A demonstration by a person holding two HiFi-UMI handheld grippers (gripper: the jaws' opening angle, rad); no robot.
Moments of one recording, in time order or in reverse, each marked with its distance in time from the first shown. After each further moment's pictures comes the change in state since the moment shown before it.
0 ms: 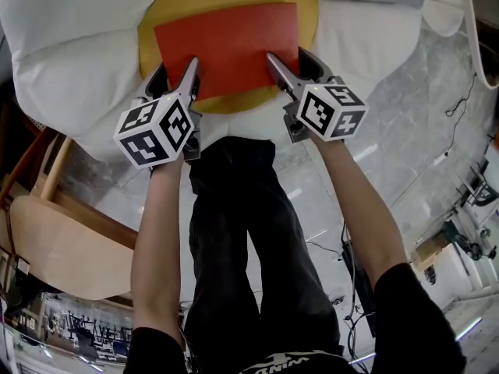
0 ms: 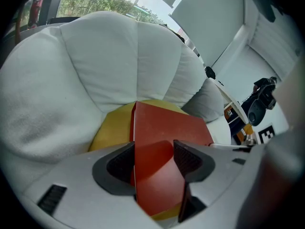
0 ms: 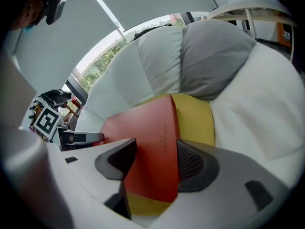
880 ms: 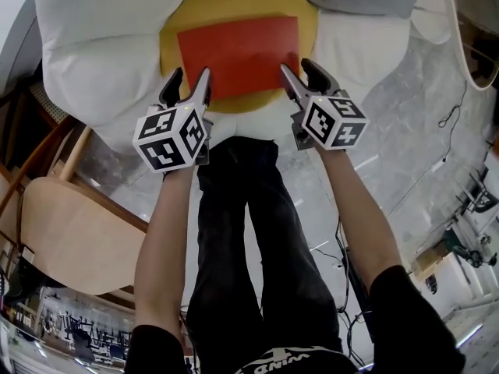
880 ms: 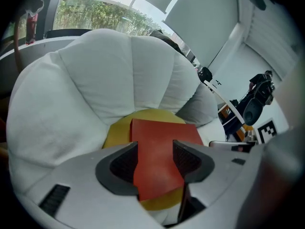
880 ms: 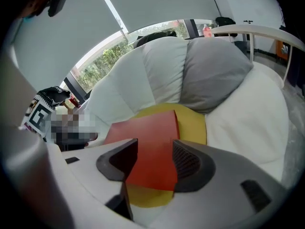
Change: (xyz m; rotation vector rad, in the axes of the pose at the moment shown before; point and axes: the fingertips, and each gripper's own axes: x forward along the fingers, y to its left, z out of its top) left arm -0.043 -0.008 0.026 0.045 -0.019 0.011; right arm -0.030 0.023 0.025 -0.039 -0.009 -0.076
